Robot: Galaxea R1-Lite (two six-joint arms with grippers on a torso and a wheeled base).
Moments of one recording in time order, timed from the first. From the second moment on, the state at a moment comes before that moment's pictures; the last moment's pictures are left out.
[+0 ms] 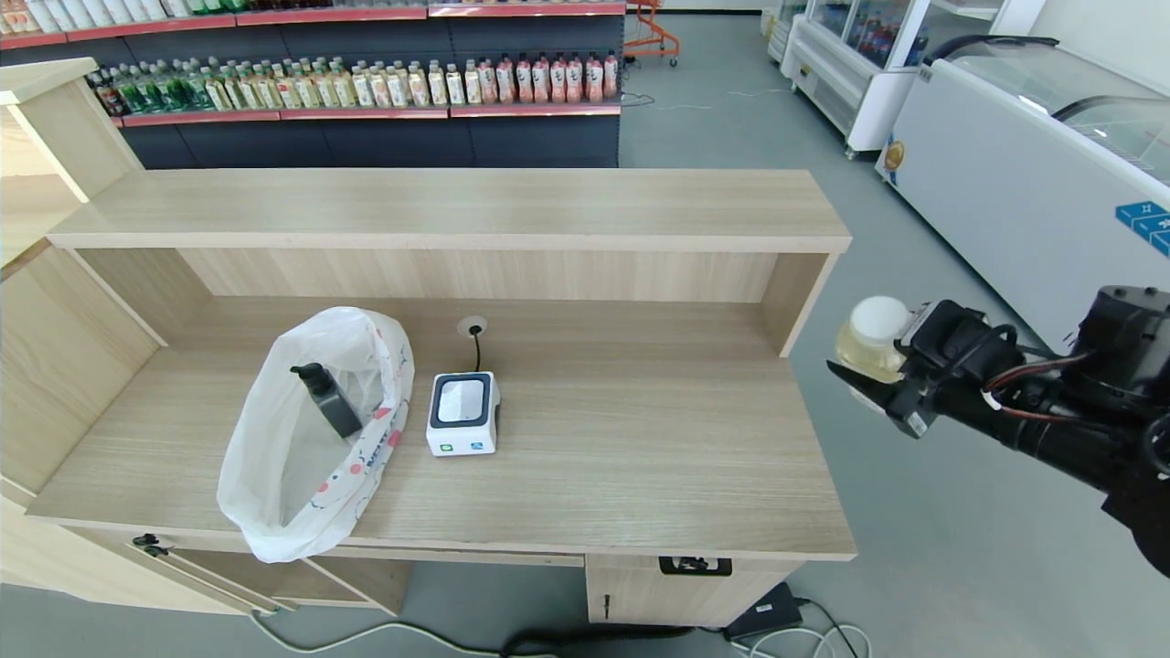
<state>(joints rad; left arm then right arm) 0.00 0.00 0.00 0.00 0.00 0.00 0.13 1.66 -0.57 -1.09 0.31 -0.90</state>
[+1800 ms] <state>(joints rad) 0.00 0.00 0.00 0.00 0.00 0.01 0.34 1.82 -0.59 -1.45 0.27 -1.15</state>
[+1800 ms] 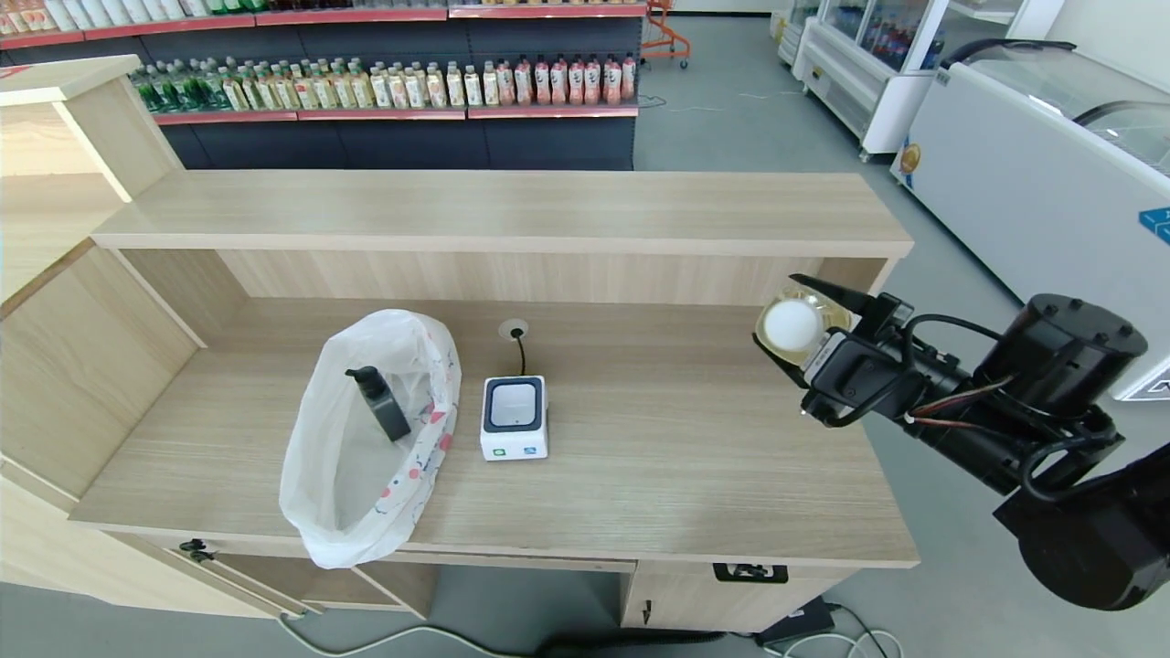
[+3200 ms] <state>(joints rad) 0.00 0.00 0.00 0.00 0.00 0.01 0.22 2.16 -0.83 -1.55 0.62 -0.85</state>
